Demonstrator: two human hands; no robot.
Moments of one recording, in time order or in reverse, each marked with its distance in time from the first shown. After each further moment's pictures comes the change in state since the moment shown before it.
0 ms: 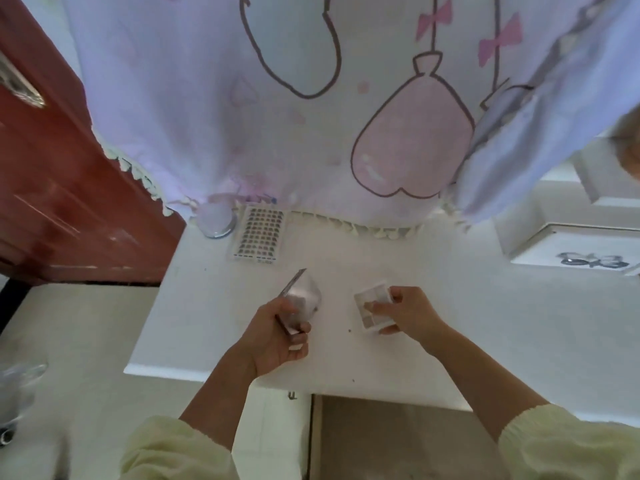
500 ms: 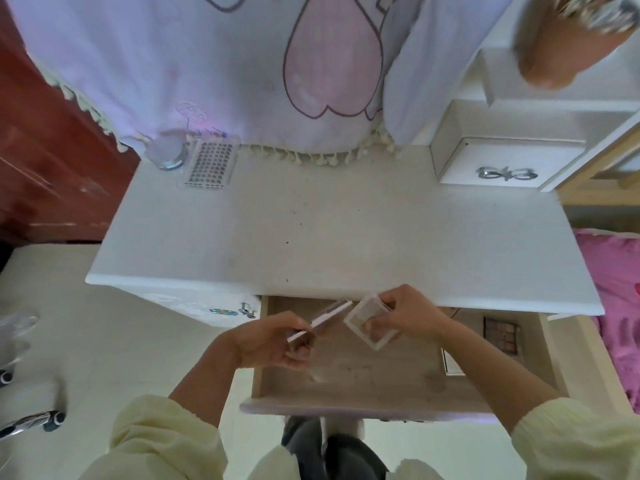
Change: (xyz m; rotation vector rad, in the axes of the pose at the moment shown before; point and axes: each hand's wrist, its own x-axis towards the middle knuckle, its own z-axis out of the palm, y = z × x) left_hand -0.035 -0.155 0.049 0.361 -0.298 -0.248; right_hand -0.115 0.126 -0.083 -0.440 -0.224 -0.039
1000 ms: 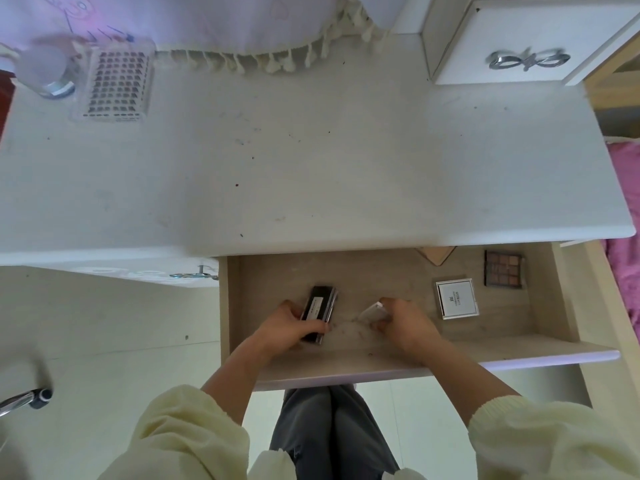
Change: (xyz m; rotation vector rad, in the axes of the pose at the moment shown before) left_hand 0.116 -0.081 -0.014 0.614 0.551 -0.173; right_hand 0.024 0.124 0.085 -0.229 0.042 0.277
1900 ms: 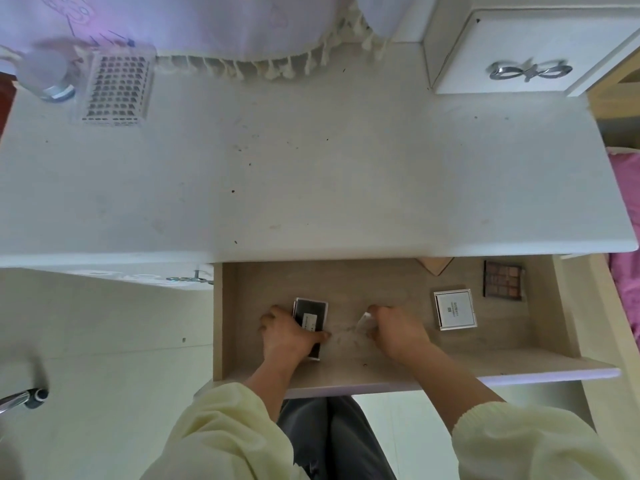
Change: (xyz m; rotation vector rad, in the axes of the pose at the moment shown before) left_hand 0.013 0.011 0.034 0.245 0.417 -0.181; right_hand 0.008 -0.012 -0.002 -0.349 -0.015 -0.075
